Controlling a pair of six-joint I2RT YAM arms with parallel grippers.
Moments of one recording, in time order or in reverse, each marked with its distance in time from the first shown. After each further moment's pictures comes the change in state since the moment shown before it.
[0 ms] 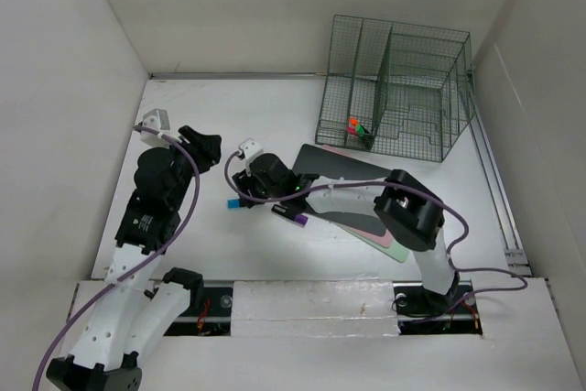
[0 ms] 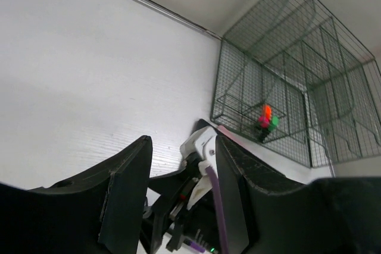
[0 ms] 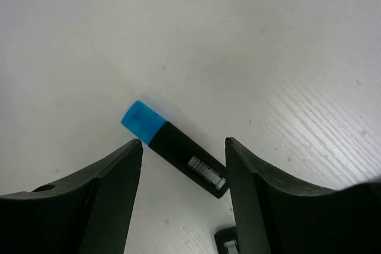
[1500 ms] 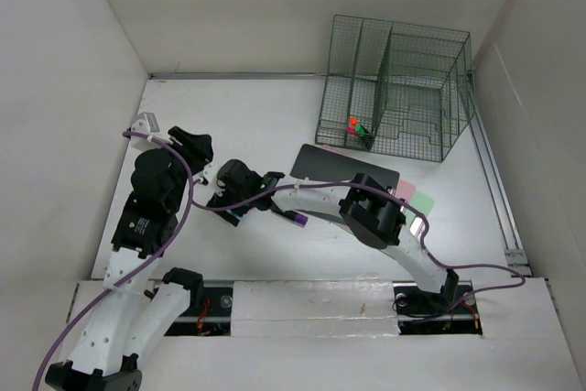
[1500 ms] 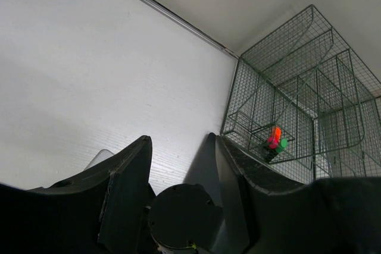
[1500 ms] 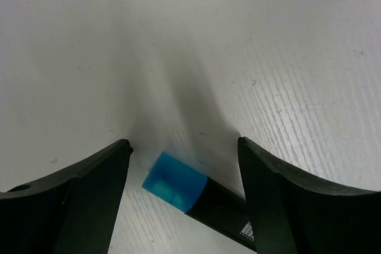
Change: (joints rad) left arm 0.000 -0.020 0.025 -0.068 -0.143 -0.065; right arm 0.068 0.329 0.476 -0.387 -0.199 -0.323
